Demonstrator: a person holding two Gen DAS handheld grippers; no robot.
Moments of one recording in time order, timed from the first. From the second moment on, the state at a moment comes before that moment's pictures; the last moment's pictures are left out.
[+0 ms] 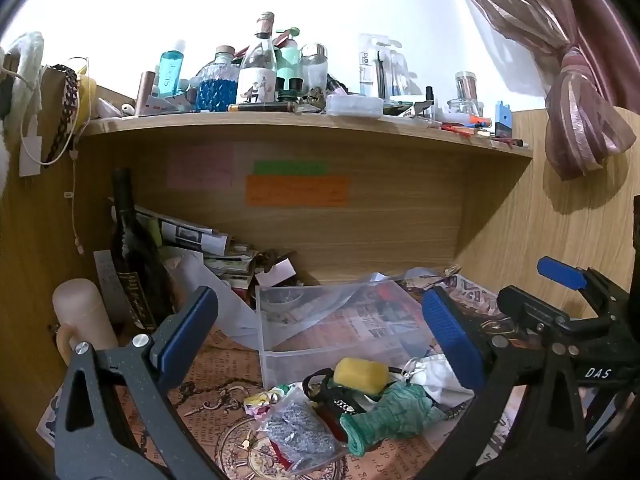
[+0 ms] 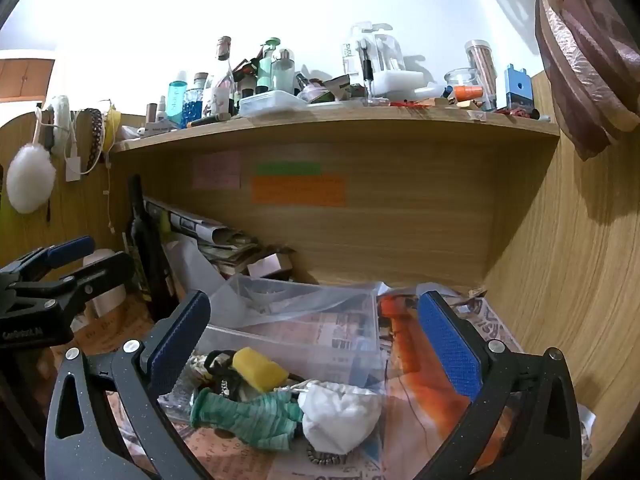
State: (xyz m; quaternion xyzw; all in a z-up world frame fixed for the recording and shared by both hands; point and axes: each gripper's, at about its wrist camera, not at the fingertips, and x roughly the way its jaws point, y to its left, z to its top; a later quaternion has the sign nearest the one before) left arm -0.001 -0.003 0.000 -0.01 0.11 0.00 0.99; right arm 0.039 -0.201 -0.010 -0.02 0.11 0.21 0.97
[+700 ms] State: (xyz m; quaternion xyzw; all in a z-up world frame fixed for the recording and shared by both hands) left arm 0.005 0.001 -0.001 -0.02 0.11 -0.01 0.99; right arm 0.040 -0.204 -0.009 0.00 0.11 0.21 0.97
